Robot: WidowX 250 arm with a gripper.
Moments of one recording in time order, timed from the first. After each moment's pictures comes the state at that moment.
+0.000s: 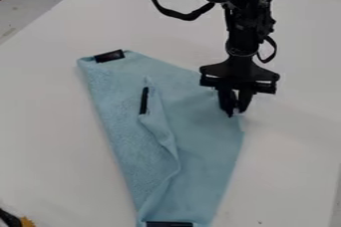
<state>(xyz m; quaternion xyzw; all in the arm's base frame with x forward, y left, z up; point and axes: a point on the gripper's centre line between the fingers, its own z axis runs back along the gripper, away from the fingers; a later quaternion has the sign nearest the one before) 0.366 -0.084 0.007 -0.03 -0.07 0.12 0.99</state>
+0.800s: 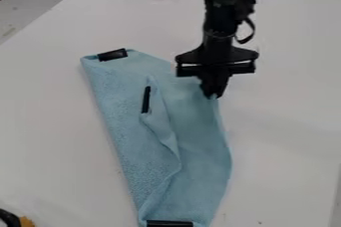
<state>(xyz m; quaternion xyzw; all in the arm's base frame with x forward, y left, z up) 0.342 -0.045 0.040 -0.01 -0.09 0.26 0.96</state>
